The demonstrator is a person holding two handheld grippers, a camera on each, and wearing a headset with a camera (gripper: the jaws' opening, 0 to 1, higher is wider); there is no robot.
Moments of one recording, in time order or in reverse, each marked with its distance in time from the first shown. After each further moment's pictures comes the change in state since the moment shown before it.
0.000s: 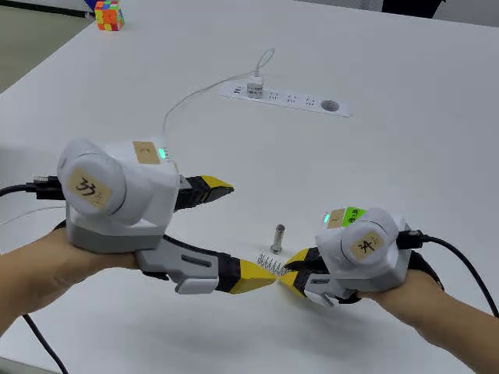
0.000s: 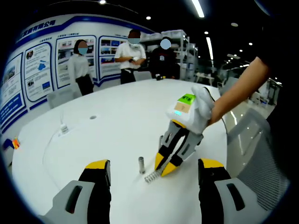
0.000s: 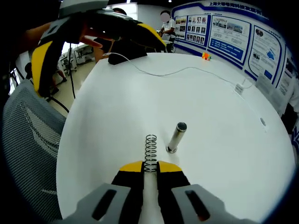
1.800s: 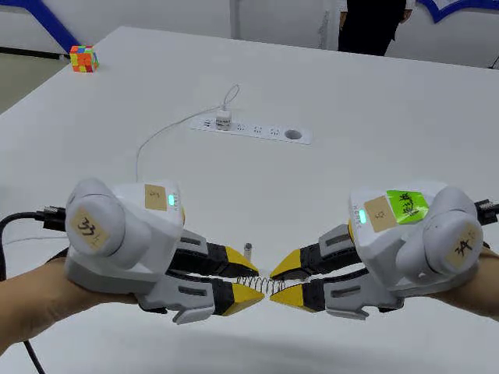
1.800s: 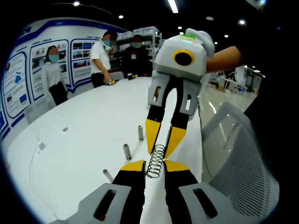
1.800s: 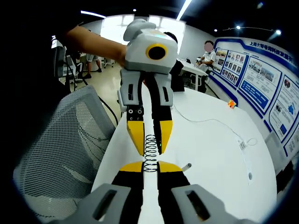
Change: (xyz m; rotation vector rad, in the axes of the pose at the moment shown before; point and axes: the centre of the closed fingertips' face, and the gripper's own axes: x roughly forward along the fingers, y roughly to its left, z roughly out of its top) left arm 0.009 -0.070 0.013 0.125 0.037 -0.216; right arm -0.113 0.057 0.060 -0.376 -0.151 0.177
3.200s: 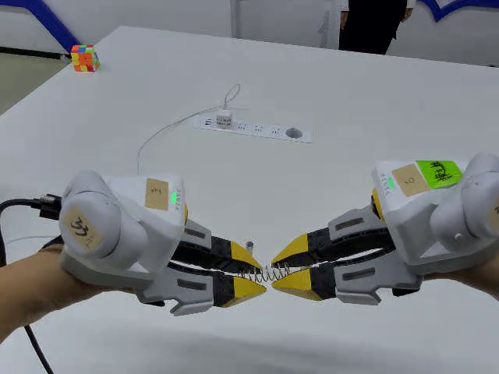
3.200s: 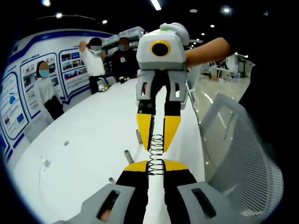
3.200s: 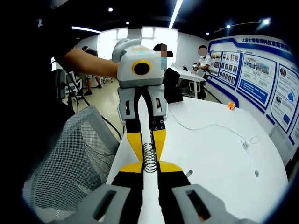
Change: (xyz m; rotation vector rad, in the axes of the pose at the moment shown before) left arm -0.004 -0.004 0.011 0.142 0.004 -0.023; right arm -0.016 -0.004 0.022 0.107 -0.126 0.028
